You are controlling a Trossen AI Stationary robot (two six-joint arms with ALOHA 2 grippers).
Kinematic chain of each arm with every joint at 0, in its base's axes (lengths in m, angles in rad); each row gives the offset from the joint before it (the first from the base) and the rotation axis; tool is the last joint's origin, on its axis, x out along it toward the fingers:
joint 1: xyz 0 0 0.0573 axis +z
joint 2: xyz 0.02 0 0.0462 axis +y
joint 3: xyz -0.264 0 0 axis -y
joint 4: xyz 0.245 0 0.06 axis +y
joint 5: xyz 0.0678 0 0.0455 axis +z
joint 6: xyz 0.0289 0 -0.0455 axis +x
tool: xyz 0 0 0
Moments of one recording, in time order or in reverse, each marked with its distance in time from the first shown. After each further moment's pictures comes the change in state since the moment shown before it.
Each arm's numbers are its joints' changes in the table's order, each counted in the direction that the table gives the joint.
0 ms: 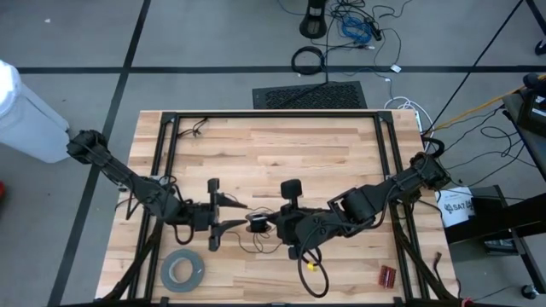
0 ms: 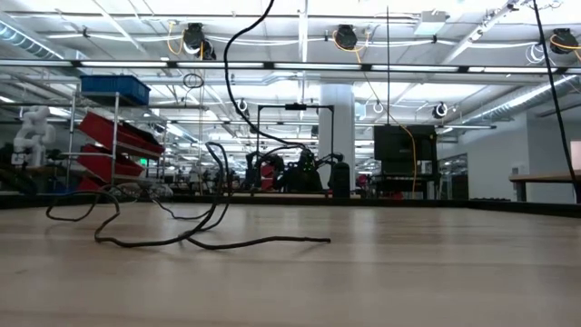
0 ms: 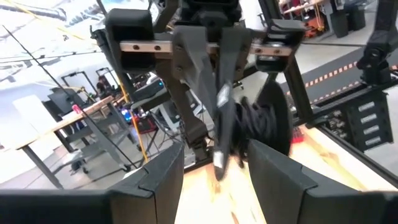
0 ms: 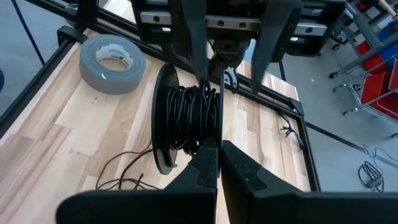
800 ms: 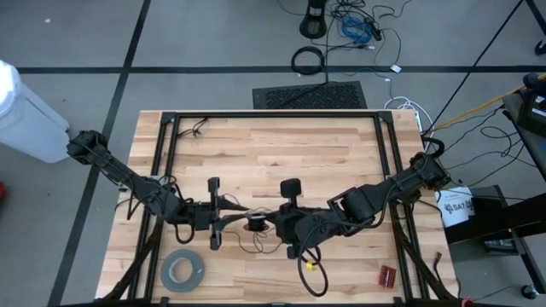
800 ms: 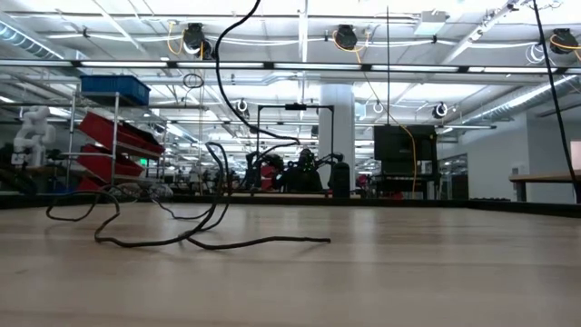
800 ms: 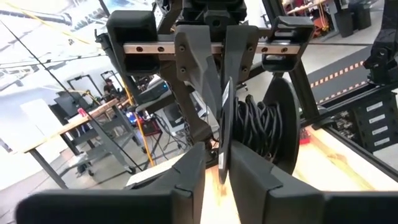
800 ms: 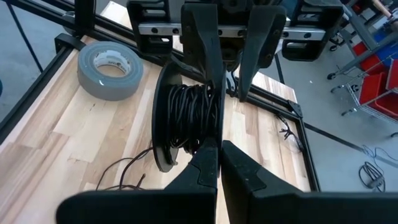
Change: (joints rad) left arm 0.012 0.002 0.000 -0.019 -0.003 0.027; right arm -0.002 0.001 0.000 -0.023 -0.005 0.005
